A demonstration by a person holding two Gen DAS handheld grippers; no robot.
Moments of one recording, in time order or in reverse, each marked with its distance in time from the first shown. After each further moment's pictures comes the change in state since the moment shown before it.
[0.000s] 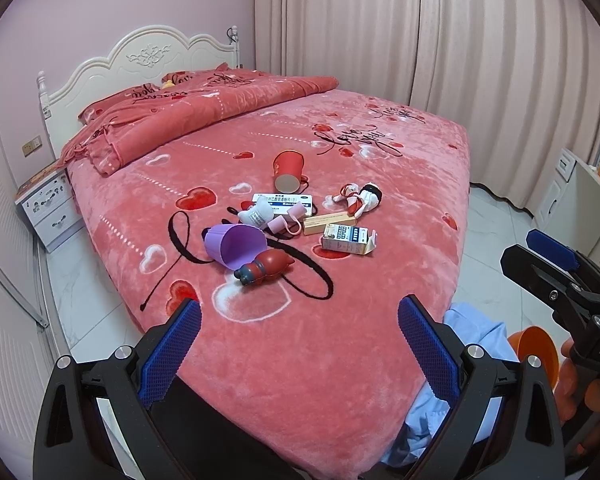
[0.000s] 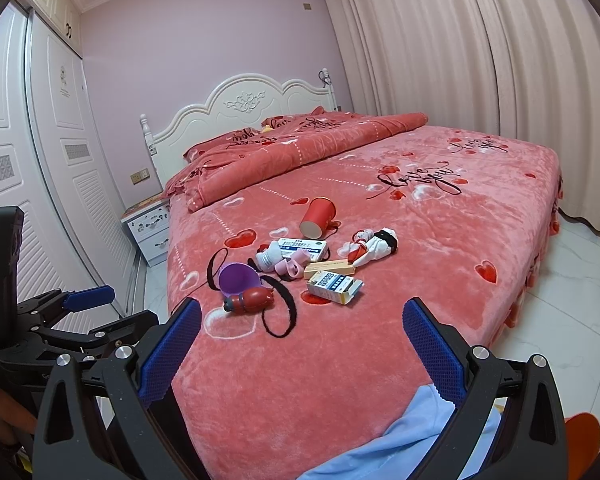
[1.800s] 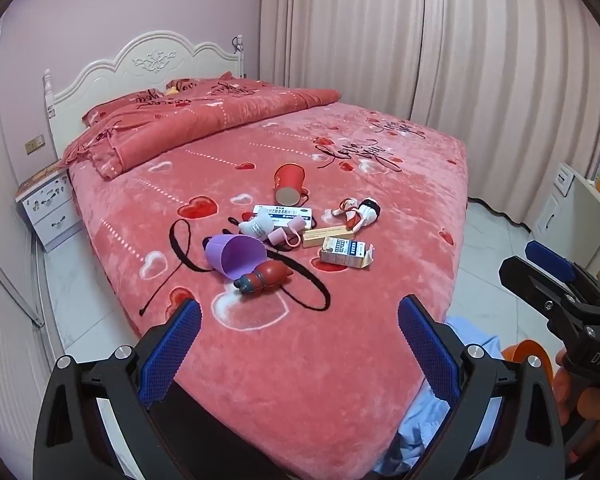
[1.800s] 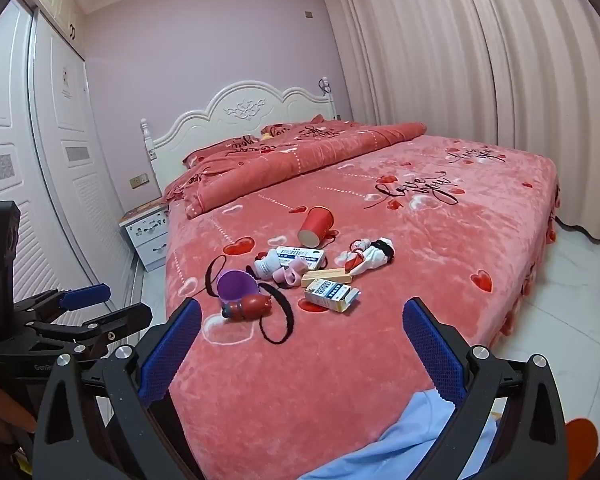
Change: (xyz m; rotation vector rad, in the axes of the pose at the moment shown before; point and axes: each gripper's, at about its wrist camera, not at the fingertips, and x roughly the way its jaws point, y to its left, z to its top) left arm -0.003 0.000 0.000 -0.023 -0.039 -0.008; right arm -0.007 0.000 0.003 -0.005 -0.021 -0.003
